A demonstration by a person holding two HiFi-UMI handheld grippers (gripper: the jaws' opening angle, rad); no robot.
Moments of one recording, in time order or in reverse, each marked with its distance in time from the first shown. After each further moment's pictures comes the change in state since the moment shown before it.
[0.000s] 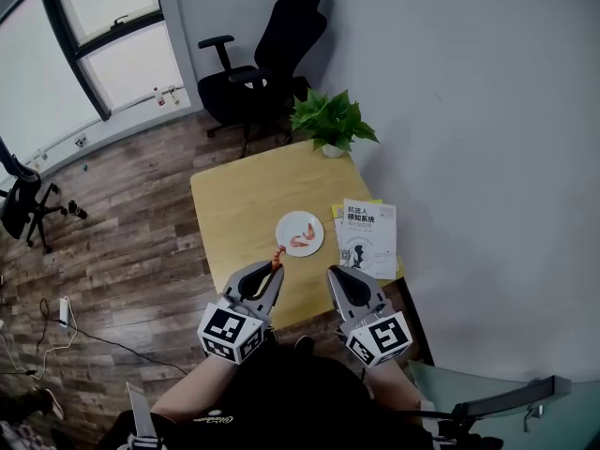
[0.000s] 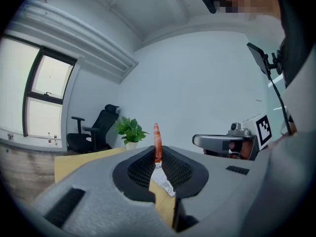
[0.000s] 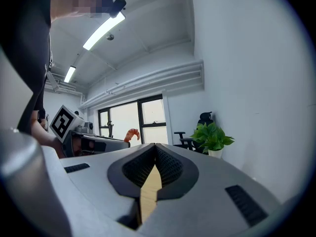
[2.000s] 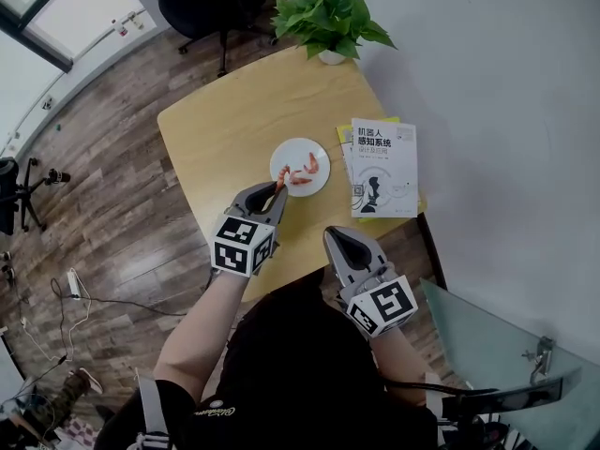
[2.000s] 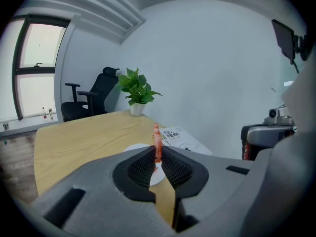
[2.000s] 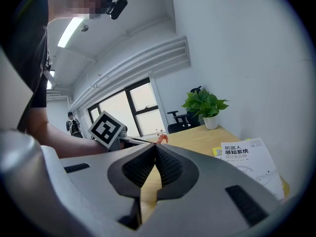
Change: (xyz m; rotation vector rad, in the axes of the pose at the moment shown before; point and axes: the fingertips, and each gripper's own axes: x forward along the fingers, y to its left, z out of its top) left arm 0.124 0.090 -0.135 -0.100 0.381 -0.058; right arm 0.047 -0.023 -0.105 0.205 0.184 -0.071
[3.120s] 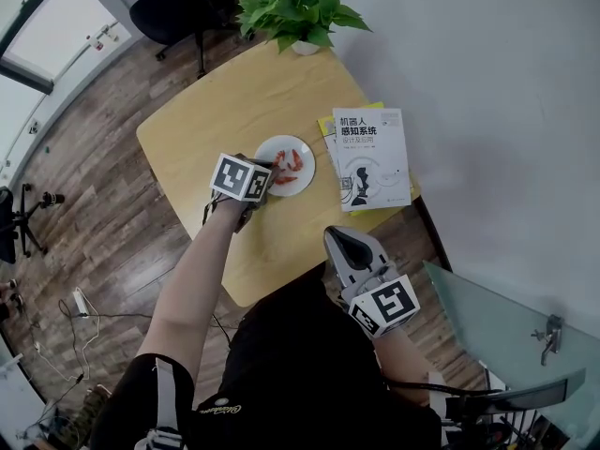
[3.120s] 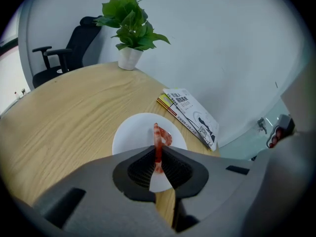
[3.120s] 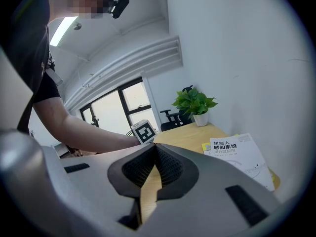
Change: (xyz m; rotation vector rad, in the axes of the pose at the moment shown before) left arm 0.112 0.042 -0.063 -0.006 0.499 -0.193; right arm -0.014 -0.023 -0.009 0.040 0.009 -0.083
